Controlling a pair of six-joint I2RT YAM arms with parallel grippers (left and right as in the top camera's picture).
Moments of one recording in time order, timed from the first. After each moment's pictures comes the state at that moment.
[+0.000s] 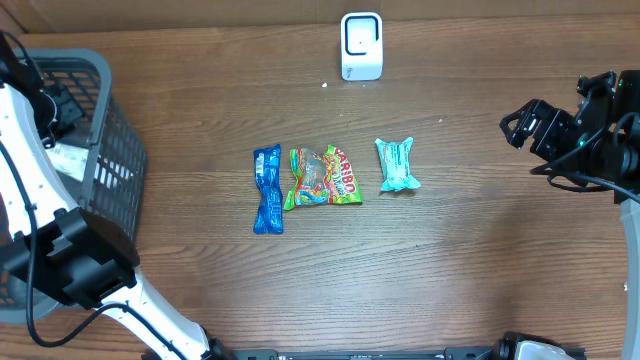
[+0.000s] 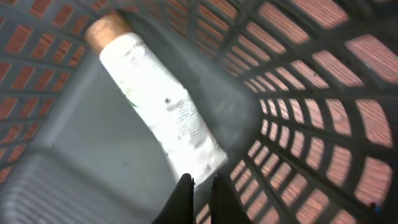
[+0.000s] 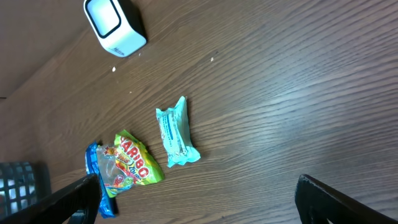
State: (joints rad) left arm 0.54 2.10 2.23 -1.37 -0.02 -0.08; right arm -0.19 1.33 1.42 -1.10 -0.38 0.33
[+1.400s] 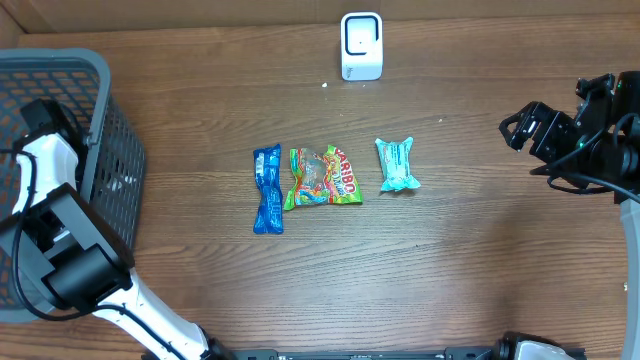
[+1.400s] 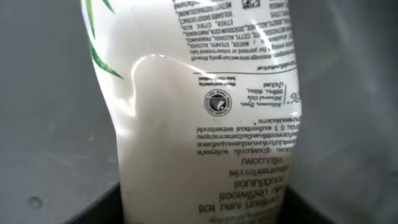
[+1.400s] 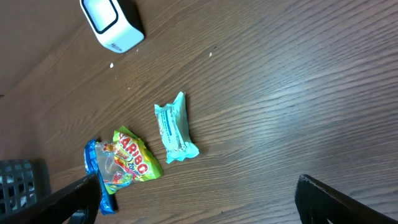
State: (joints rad) left arm 0.59 2.09 1.56 -0.79 -0.09 -0.42; right arm -0.19 1.33 1.42 -1.12 -0.38 0.33
